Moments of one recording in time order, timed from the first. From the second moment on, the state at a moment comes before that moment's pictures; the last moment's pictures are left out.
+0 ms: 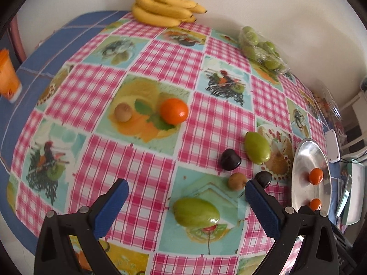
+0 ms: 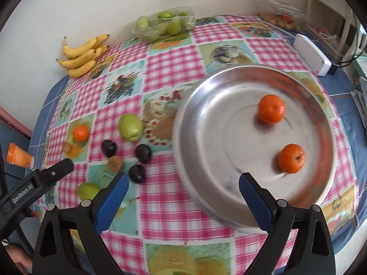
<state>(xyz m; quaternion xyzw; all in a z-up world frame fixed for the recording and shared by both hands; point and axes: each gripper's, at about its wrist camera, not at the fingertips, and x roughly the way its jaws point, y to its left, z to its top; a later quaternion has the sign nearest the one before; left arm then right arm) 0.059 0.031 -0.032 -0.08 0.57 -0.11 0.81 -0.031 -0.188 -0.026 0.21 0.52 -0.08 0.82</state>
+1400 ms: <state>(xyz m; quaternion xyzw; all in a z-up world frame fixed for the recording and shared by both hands) 0.065 0.033 -0.074 -0.13 0.64 -0.10 0.75 0.032 -0.128 -0.077 0.13 0.59 -0.04 0.79</state>
